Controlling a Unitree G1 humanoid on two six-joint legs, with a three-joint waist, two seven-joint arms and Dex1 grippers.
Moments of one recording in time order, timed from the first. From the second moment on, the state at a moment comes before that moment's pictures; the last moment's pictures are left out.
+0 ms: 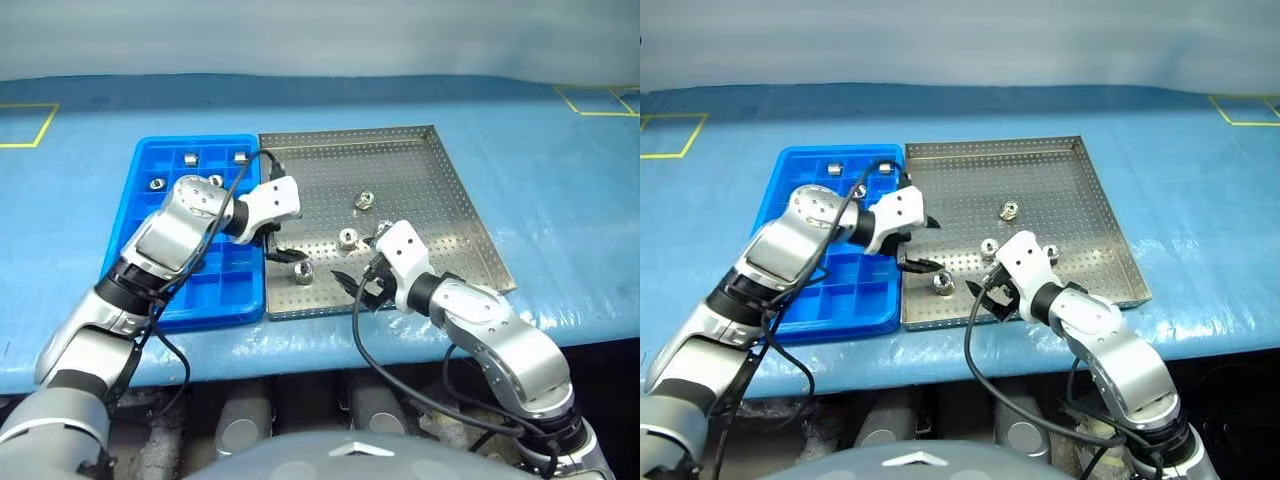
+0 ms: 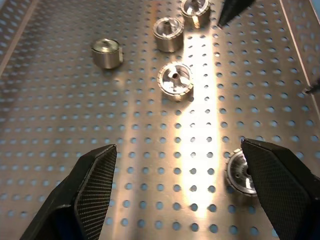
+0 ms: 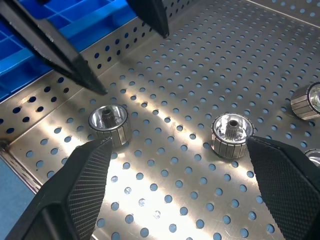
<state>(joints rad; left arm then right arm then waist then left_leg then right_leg) -0.73 0.61 -0.49 0.04 -0.08 0.57 -1.18 -0.08 -0.44 0.21 -0.72 0.27 0.97 0.36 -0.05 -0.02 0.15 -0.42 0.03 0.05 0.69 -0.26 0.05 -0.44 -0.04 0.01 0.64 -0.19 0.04</state>
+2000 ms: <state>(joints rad) 0.11 0.27 0.12 -0.66 0.25 0.77 -0.24 -0.41 -0.25 0.55 -0.40 0.22 0.70 0.56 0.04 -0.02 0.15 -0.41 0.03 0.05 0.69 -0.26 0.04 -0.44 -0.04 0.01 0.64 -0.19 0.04</state>
